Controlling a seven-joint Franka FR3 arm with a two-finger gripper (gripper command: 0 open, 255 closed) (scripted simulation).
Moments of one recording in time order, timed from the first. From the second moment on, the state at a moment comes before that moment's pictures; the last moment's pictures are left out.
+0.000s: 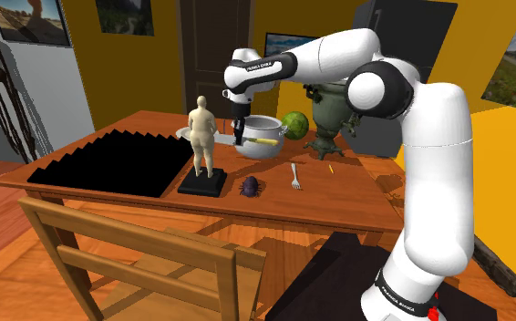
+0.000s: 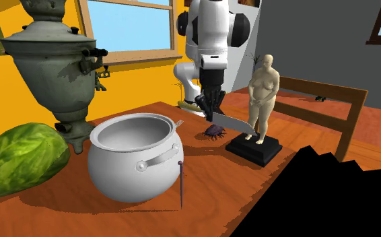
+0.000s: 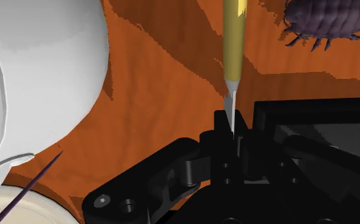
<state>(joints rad) 0.00 0.40 -0.10 -1.48 0.05 1.89 -0.74</state>
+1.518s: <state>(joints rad) 0.02 0.58 -0.08 -1.46 0.06 2.05 -0.71</state>
